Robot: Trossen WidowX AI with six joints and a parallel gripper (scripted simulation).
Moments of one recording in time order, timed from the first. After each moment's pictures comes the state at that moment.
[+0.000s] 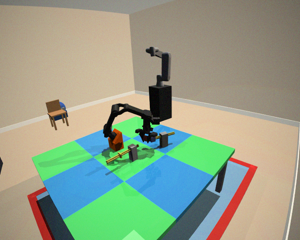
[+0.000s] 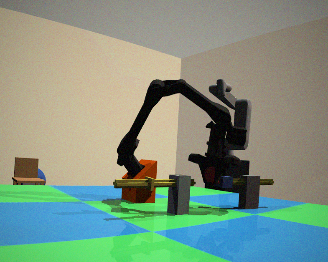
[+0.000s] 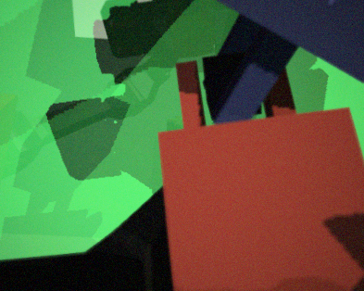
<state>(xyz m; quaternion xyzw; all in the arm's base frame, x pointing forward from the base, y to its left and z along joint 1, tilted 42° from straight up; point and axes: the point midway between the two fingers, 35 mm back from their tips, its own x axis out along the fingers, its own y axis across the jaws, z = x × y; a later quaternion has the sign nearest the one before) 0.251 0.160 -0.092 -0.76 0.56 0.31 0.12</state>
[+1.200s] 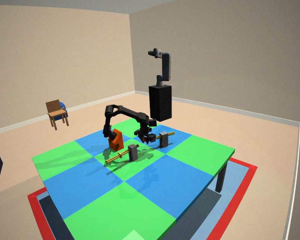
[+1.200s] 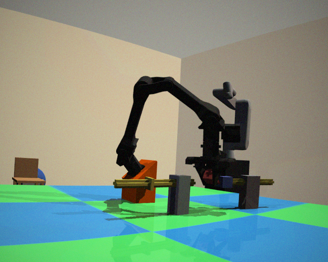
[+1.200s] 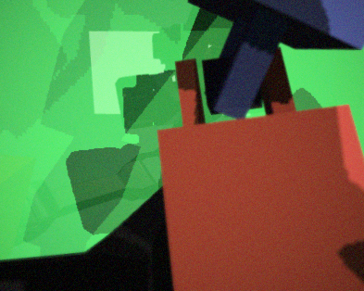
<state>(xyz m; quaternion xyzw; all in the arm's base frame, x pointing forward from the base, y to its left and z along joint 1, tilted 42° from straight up) 0.252 0.149 -0.094 -0.71 0.56 0.38 0.21</state>
